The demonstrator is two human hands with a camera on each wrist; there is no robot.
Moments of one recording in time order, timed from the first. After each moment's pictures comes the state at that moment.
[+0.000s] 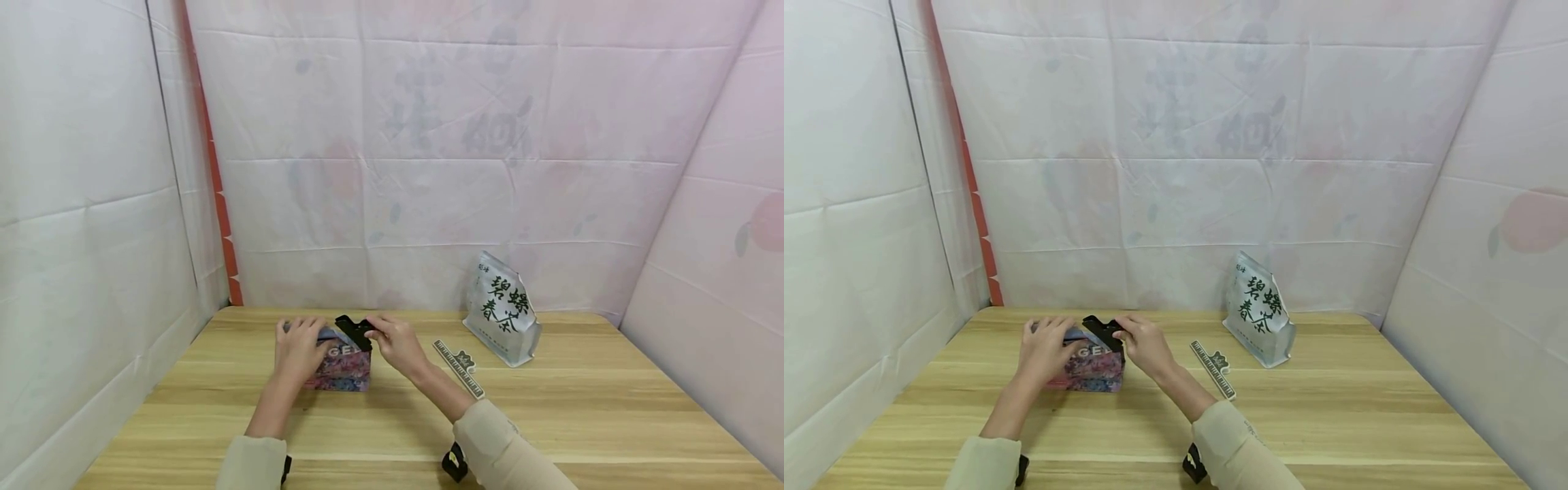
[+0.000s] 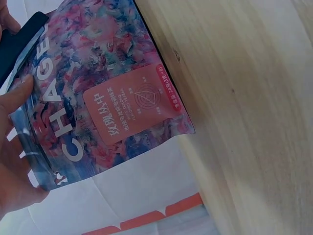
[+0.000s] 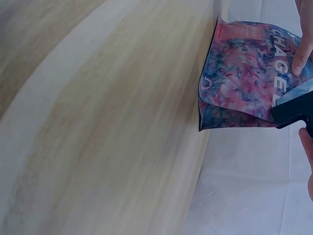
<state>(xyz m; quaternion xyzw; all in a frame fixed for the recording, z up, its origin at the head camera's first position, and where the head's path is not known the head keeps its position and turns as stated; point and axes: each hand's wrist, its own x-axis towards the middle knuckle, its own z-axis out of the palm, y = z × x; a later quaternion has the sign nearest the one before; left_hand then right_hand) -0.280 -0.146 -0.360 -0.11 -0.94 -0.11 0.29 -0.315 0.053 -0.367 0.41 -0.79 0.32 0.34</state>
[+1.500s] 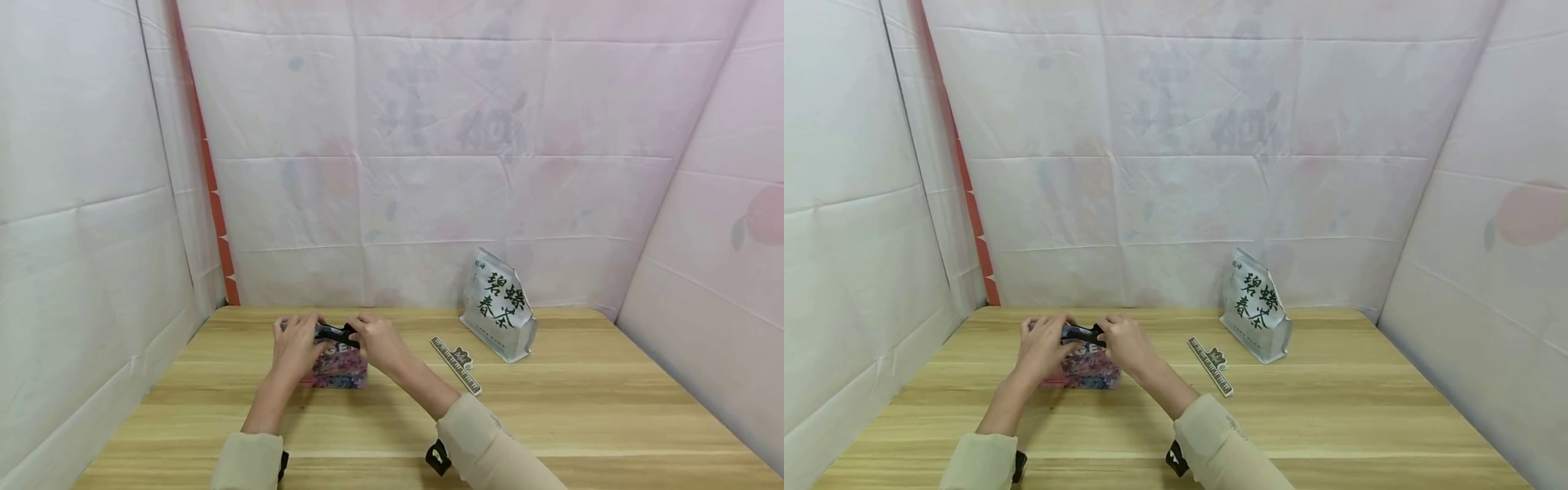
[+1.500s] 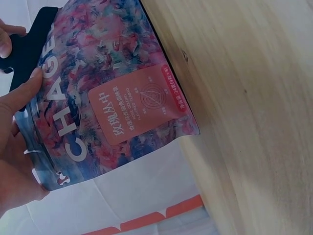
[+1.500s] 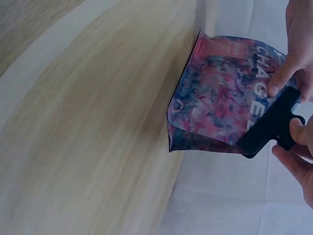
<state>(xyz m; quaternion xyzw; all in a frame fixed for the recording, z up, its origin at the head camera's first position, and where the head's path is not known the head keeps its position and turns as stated) -0.282 -0.146 -0.359 -0.10 -0.94 -0.16 0.27 -0.305 0.032 -0.351 0.42 -0.85 0.11 0.32</state>
